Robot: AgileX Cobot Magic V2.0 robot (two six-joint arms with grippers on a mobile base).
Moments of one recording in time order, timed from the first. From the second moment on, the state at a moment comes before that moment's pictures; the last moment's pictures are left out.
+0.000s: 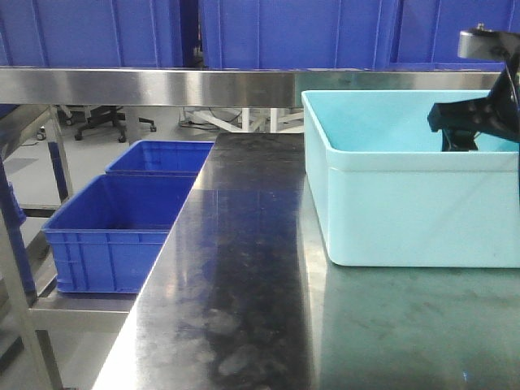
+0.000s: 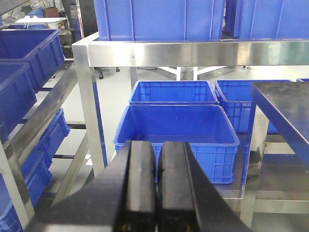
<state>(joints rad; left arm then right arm) -0.02 -0.01 0.01 0.03 0.13 -0.02 0.09 1.68 -1.04 0.08 0.48 0.14</state>
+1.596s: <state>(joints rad) -0.02 -0.01 0.01 0.03 0.13 -0.02 0.09 0.63 -0.85 0.08 0.58 0.14</state>
